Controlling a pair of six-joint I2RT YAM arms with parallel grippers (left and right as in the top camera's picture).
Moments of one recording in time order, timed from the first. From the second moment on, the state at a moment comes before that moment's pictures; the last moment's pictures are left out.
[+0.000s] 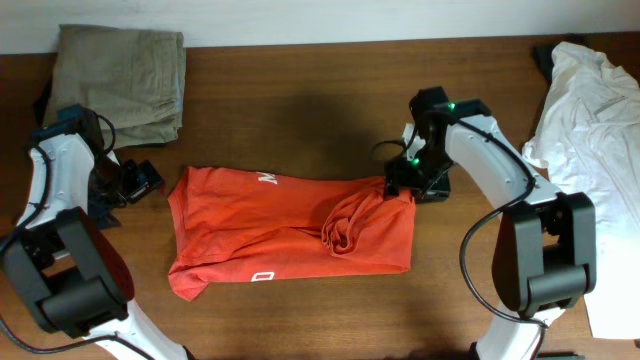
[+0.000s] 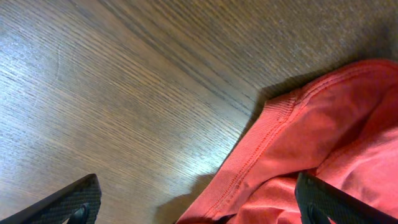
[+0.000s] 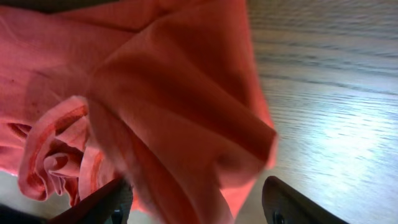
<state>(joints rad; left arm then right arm) 0.37 1.99 1.55 -1.18 0.04 -0.29 0.18 1.94 1.46 -1.15 -0.29 0.20</state>
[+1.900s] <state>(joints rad) 0.37 1.99 1.55 -1.18 0.04 -0.29 0.70 2.12 1.69 -1.27 -0.27 0.29</state>
